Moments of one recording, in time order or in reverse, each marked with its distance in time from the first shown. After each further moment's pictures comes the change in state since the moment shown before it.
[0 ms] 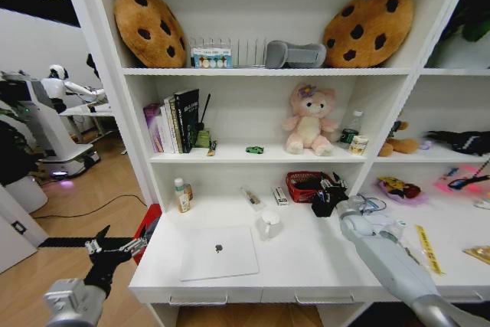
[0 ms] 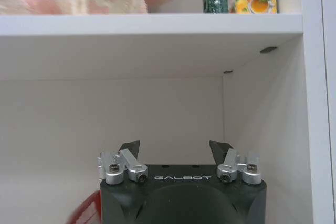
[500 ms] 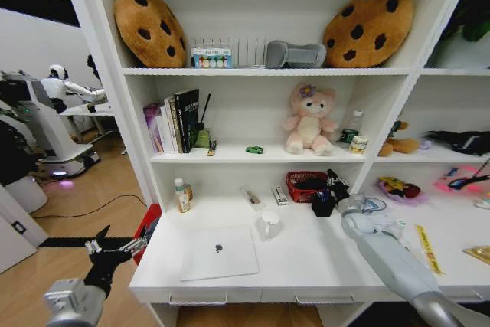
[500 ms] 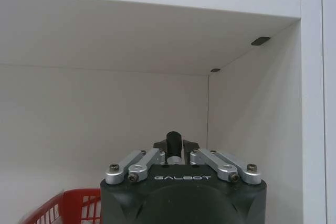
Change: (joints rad) left arm 0.000 0.000 0.000 0.000 0.000 0.000 0.000; right arm 0.152 0.052 -0.099 -0.225 -0.065 0.106 0.015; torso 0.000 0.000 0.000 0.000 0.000
